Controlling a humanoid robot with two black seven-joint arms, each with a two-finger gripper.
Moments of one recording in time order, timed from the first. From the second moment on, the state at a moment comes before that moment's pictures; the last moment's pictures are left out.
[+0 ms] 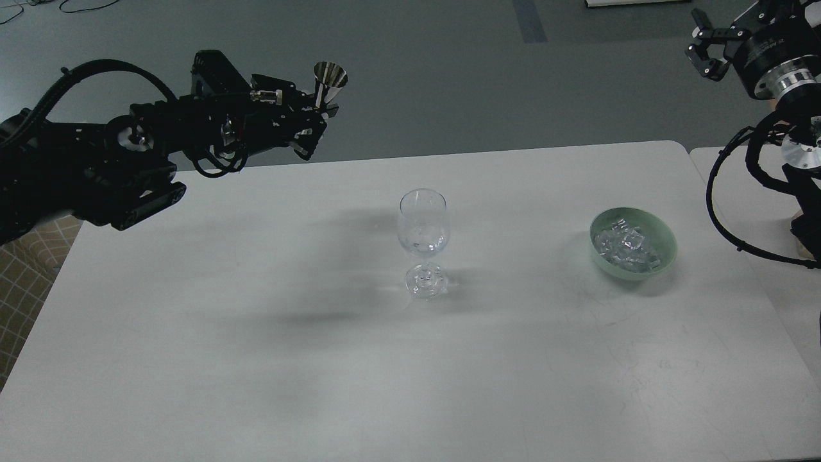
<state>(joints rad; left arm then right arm) -1.46 0.36 0.75 -0.69 1.20 0.46 -0.43 0.89 -0.40 1.07 0.58 -0.25 0.28 0.17</state>
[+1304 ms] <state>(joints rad) -0.93 0.62 0.44 -0.65 1.14 0.49 -0.49 0.88 -0.40 1.06 0.58 -0.25 0.27 0.18</state>
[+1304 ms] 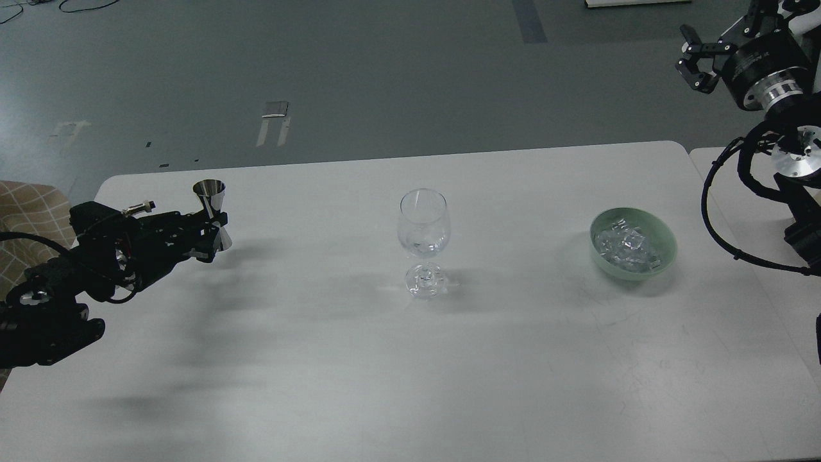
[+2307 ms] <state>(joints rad) -0.80 0.63 0.42 -0.59 1.04 0.49 -0.49 0.88 -0.39 1.06 0.59 -0.25 0.27 0.17</state>
